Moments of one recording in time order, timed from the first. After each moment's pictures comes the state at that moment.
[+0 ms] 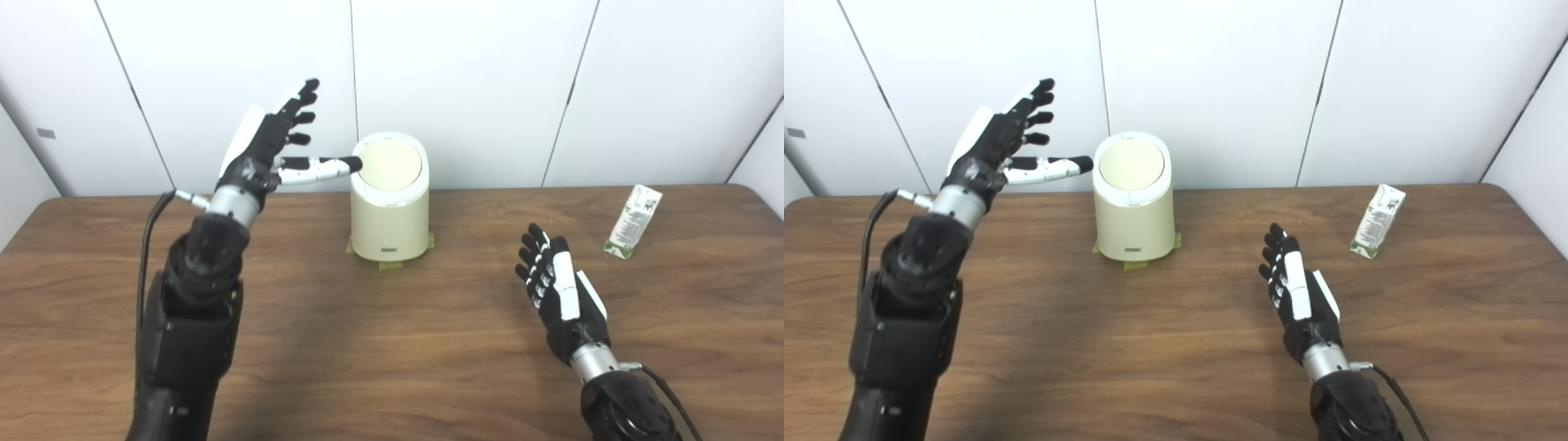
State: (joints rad) left arm -0.62 0.17 -0.03 -0.15 0.46 0.48 -0.33; right arm -0.09 -0.05 -0.06 -0.15 0.16 0.27 0.06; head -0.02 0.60
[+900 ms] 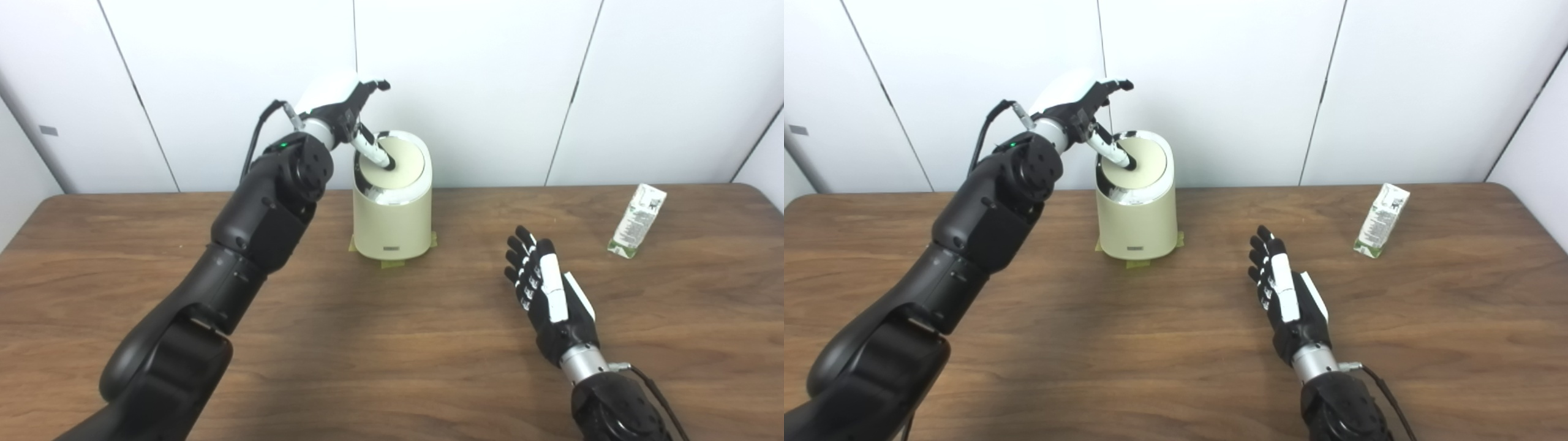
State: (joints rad) left arm -0.99 0.19 -0.40 0.52 0.69 0.29 -0.19; right arm -0.08 -0.04 -0.03 -0.15 0.15 0.27 0.06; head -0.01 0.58
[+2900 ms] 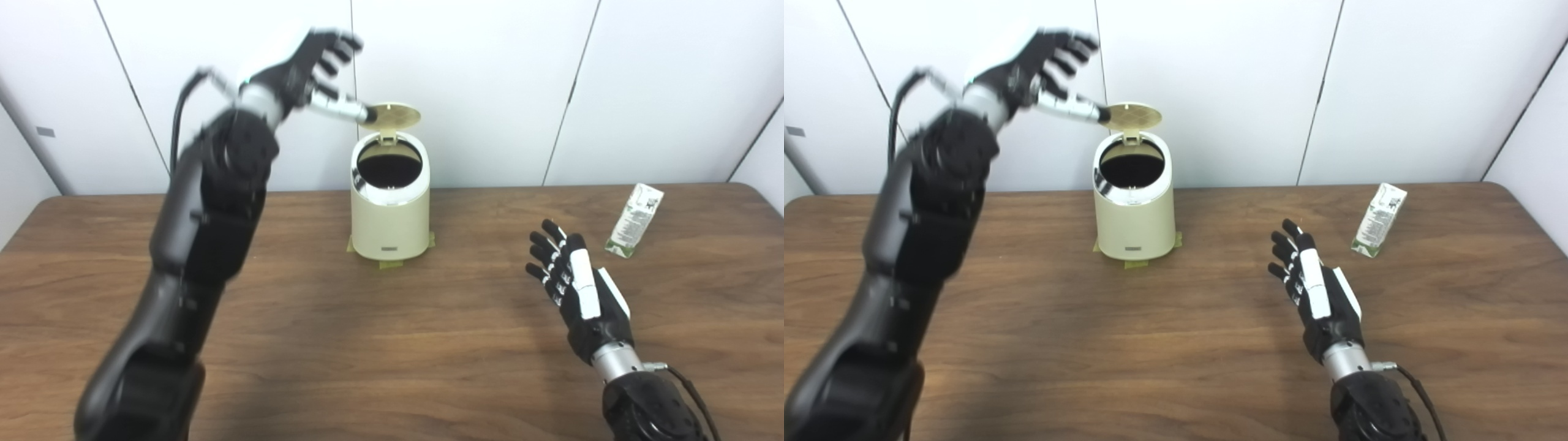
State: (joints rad) left arm -0.78 0.23 -0.15 0.04 0.66 0.46 -0.38; right arm -0.07 -0.10 -0.08 -0.22 0.14 0.32 0.05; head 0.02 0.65
